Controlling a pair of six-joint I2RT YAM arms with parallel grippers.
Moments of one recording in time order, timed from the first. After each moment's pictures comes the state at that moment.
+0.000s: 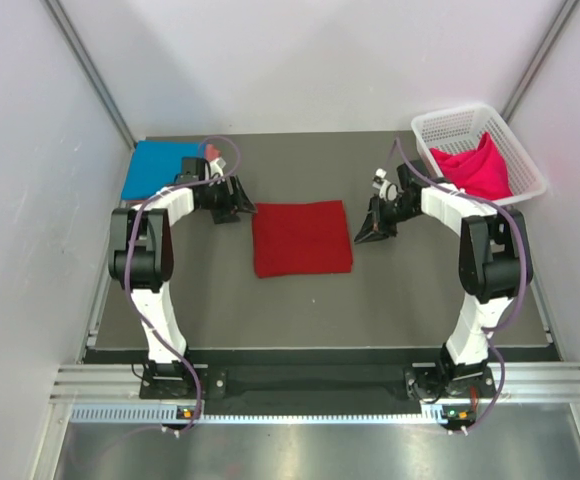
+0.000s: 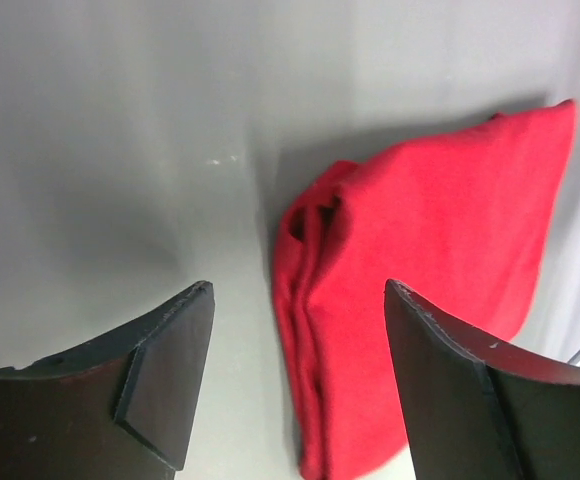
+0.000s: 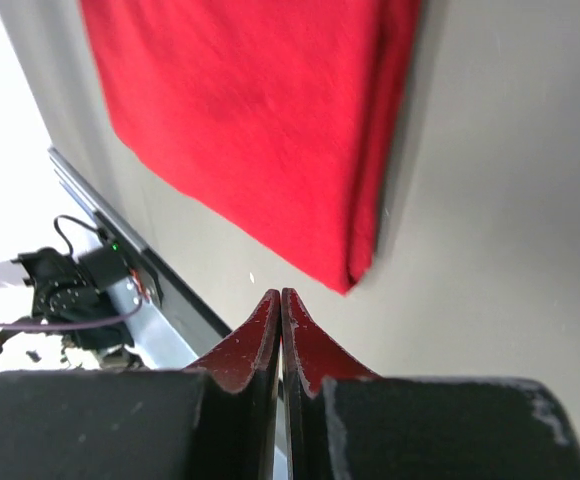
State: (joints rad) left arm -0.04 1.99 1.35 -0.29 0.56 -0.39; right arm 0.19 1.88 1.31 -0.64 -0.75 0.30
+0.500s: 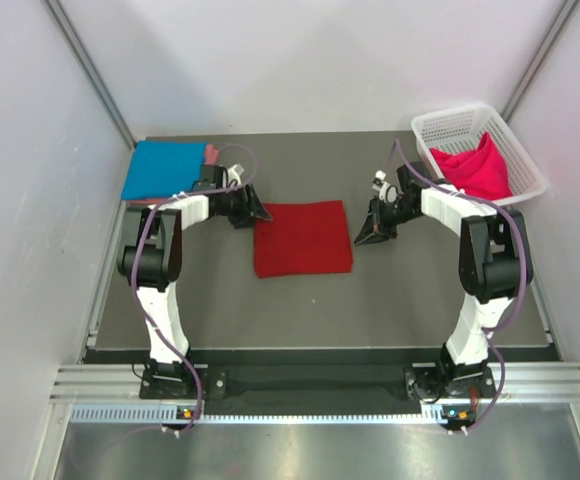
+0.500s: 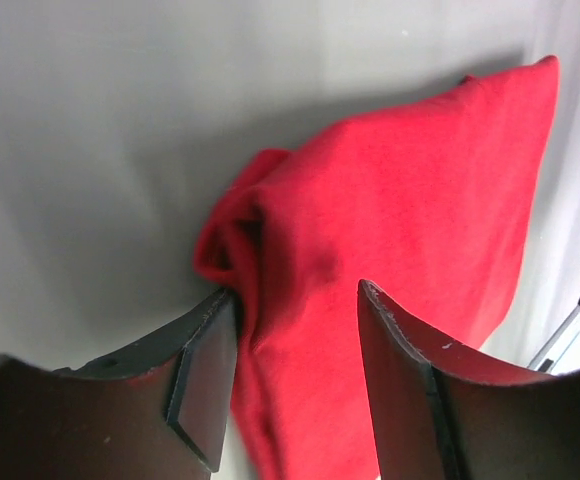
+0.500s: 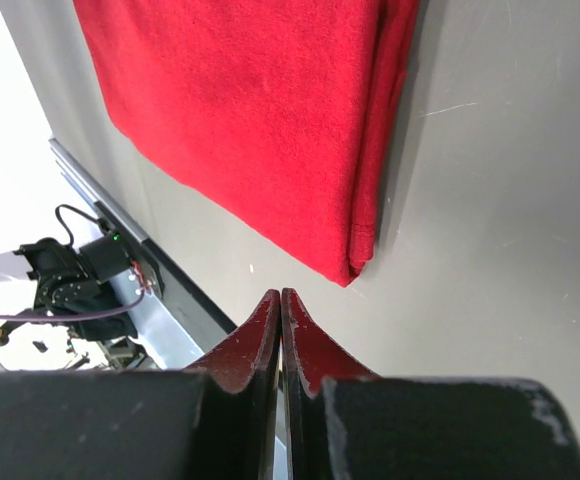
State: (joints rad) left arm -0.12 2.04 1.30 -0.17 0.61 -0.44; right arm 0.19 1.88 1.28 -0.65 -0.77 0.29
